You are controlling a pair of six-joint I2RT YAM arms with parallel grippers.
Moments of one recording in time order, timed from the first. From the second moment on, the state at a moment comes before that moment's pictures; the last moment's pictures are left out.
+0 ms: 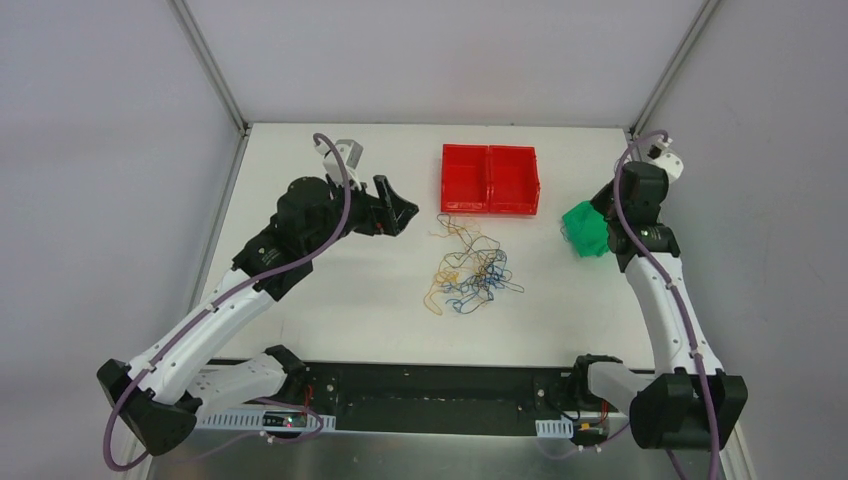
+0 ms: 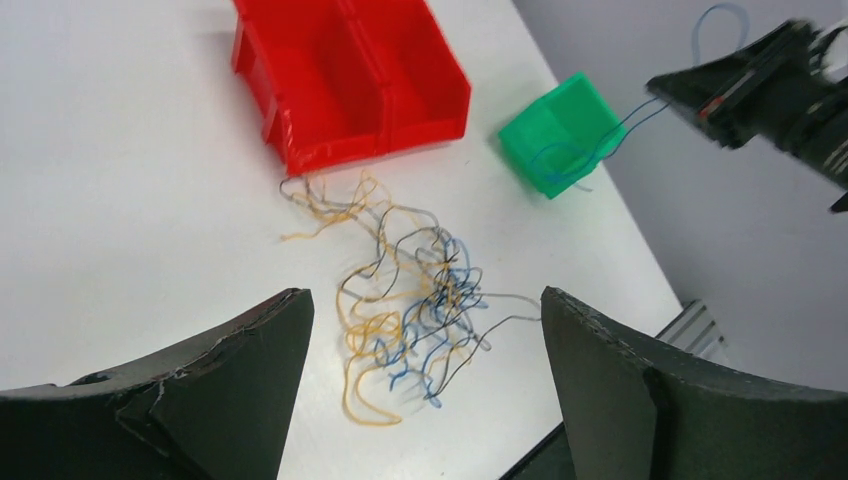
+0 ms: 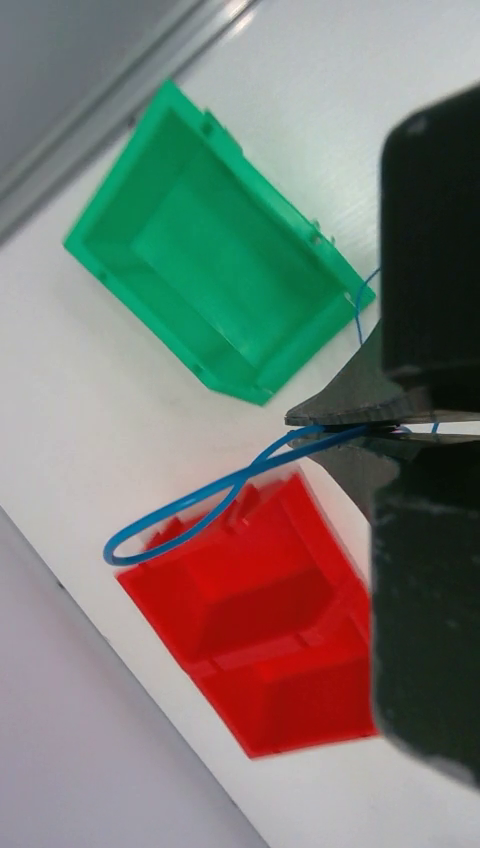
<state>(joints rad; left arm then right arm) -0.66 1.00 1.08 -0.26 0.01 -0.50 0.04 1.08 0.97 -0.36 0.24 0.51</state>
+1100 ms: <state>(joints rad) -0.66 0.95 0.95 -0.37 -0.03 -0.50 -0.14 1.59 1.13 -0.57 0.61 0.73</state>
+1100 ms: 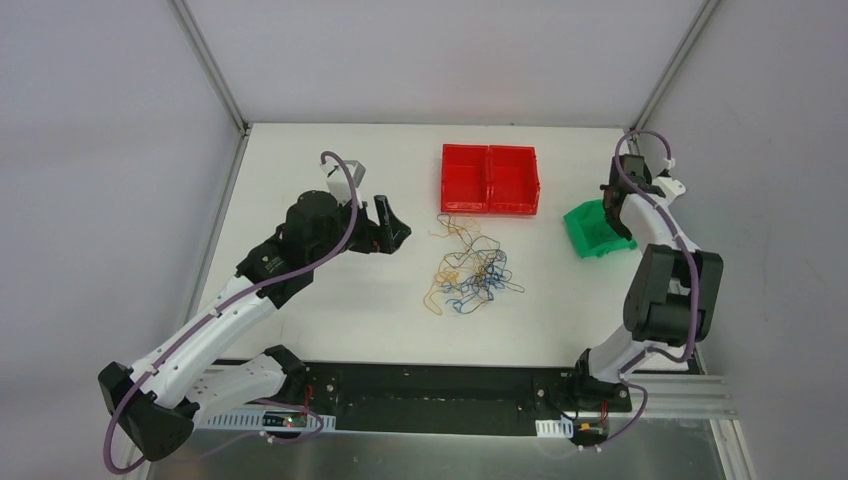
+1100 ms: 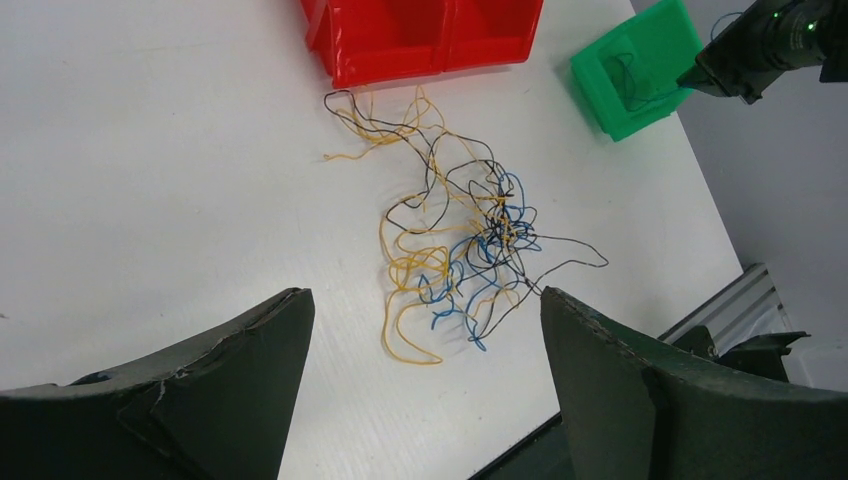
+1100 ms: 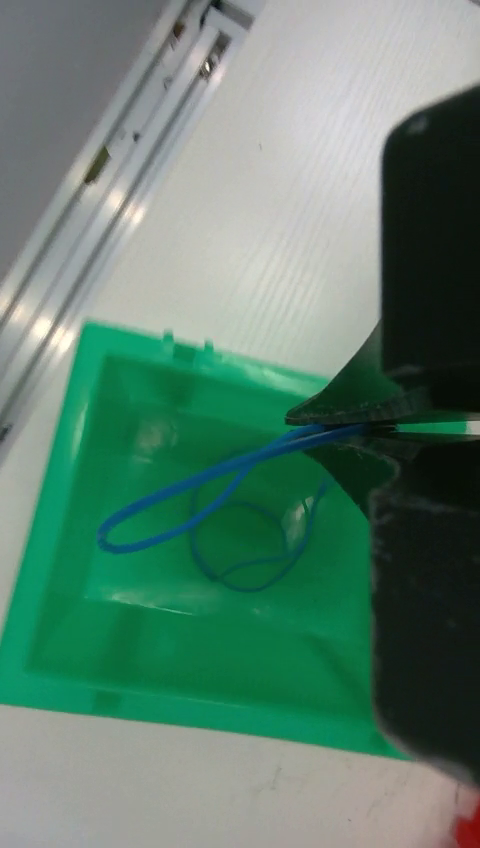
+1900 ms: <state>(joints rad) -0.66 0.93 0.92 -0.37 0.00 -0.49 -0.20 1.92 1.36 -0.86 0.31 0.92</state>
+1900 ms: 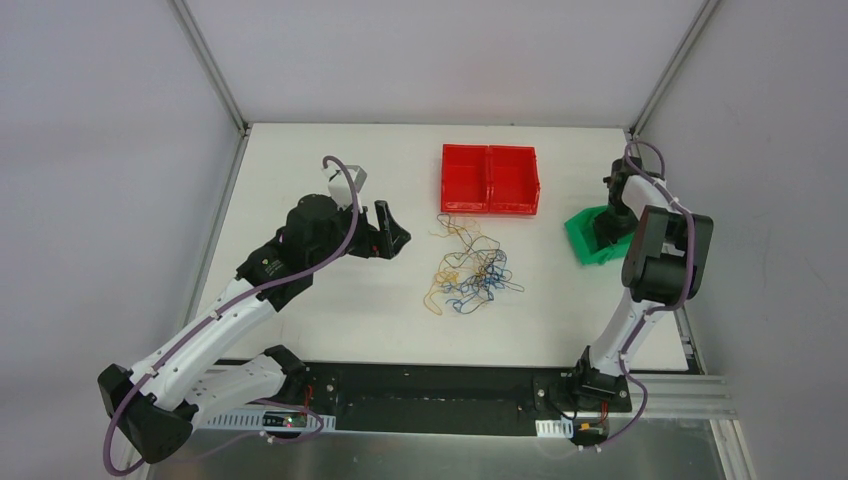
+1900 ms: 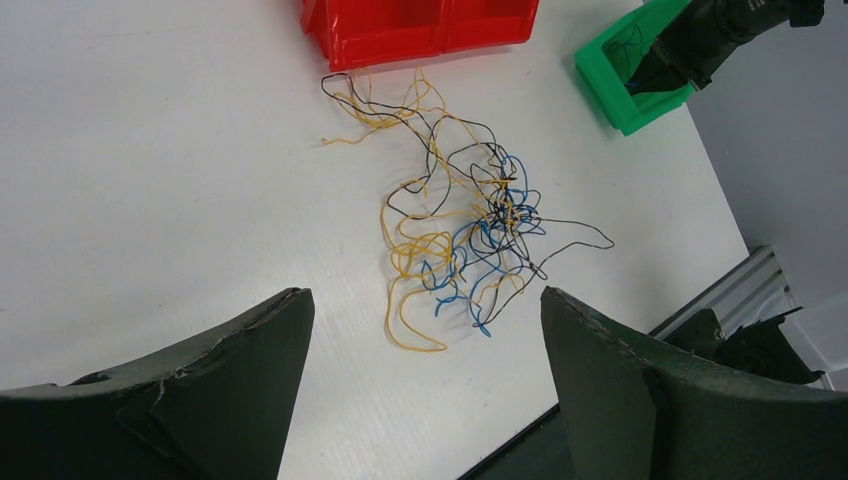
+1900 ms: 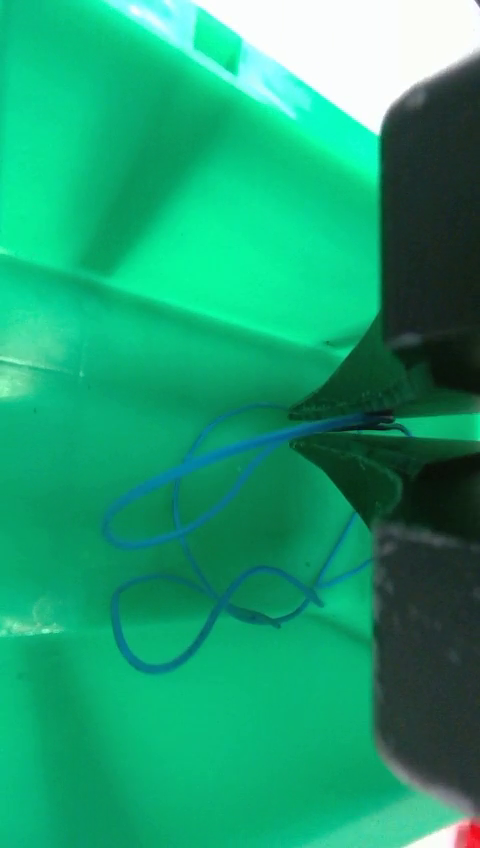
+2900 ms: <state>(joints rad) -0.66 0.98 0.91 -0.39 0.09 -0.51 -0.20 1.49 1.37 -0.93 0.26 0.82</state>
